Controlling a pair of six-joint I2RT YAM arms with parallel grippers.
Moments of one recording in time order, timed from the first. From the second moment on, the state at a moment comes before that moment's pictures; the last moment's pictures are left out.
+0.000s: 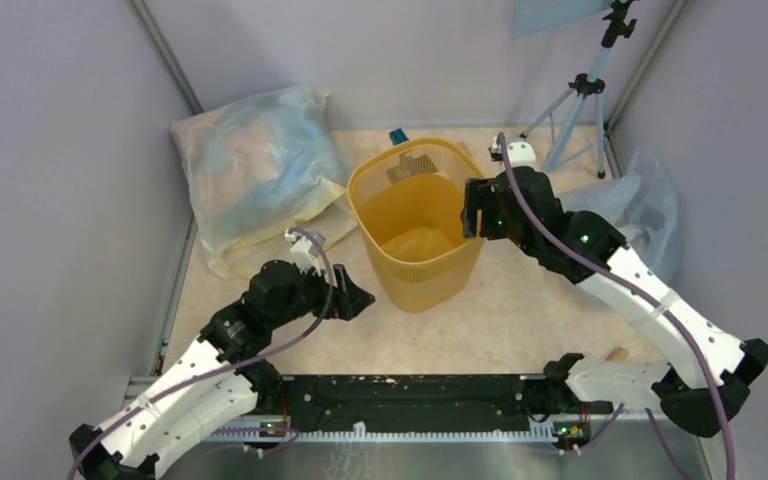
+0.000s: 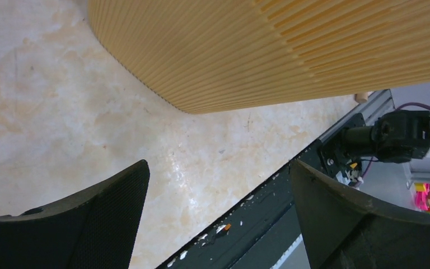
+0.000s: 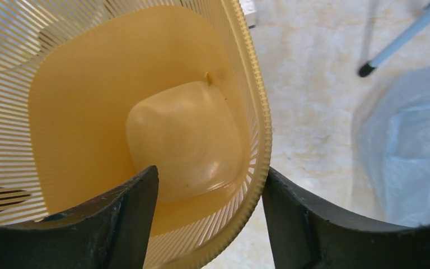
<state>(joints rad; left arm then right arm) -0.68 0.60 0.57 -0.40 0.16 -0.63 0.78 1.11 1.34 -0.82 0.45 0.40</state>
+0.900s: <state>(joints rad) -0.61 0.91 0.42 -0.09 -0.12 -0.68 0.78 0.94 1.31 -0.60 0.36 0.40</state>
